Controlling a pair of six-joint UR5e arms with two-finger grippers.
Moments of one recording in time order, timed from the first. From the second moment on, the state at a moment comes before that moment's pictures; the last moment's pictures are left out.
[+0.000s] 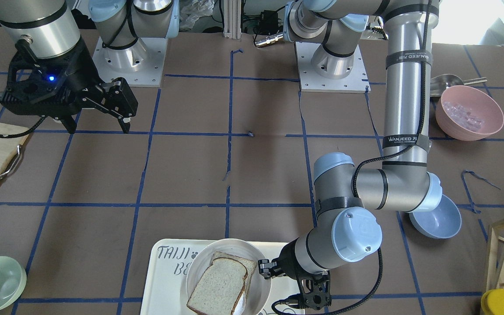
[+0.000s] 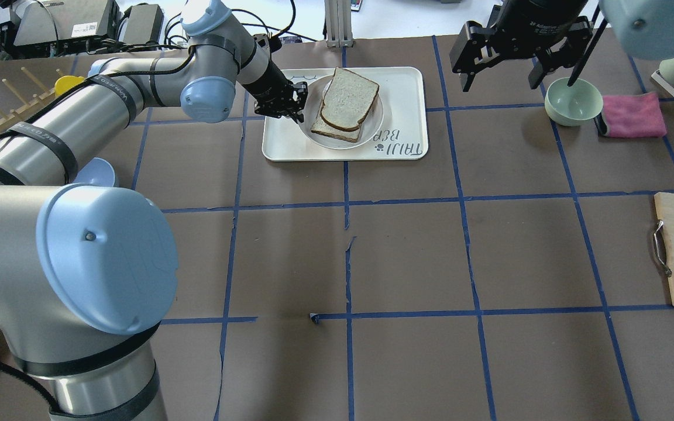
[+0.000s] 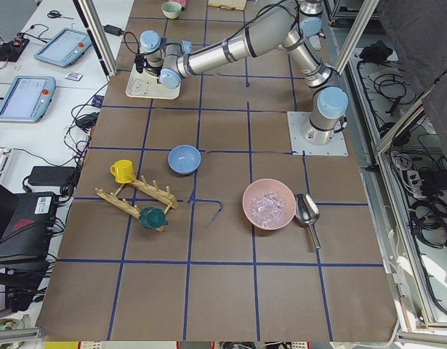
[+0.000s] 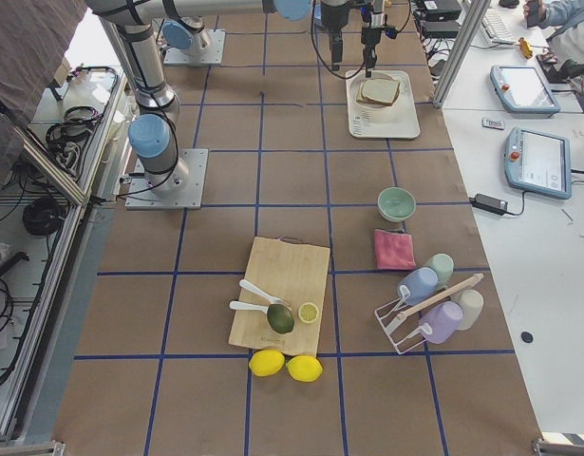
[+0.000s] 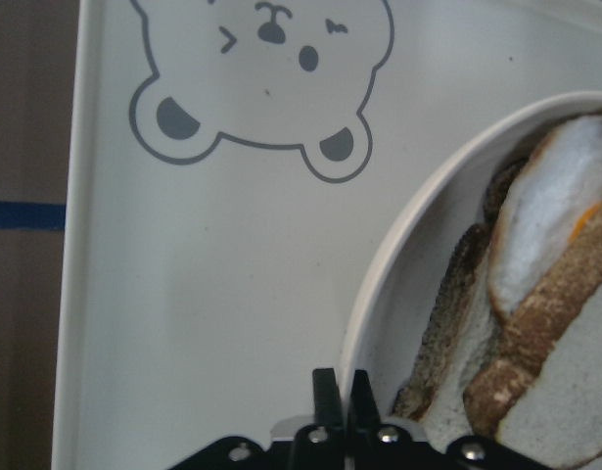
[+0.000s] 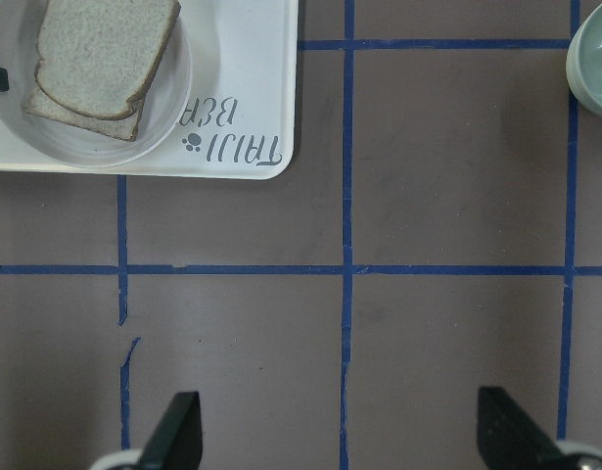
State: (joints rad) left arm -1.64 -2.34 -1.29 -1.01 1.21 -0.17; right arm 1.60 -1.48 1.44 -1.63 -1.55 0.02
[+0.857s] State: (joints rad) left arm -1.62 -2.29 -1.28 -1.10 1.22 -0.19; right arm 1.58 -1.48 1.44 -1.62 -1.55 0.02
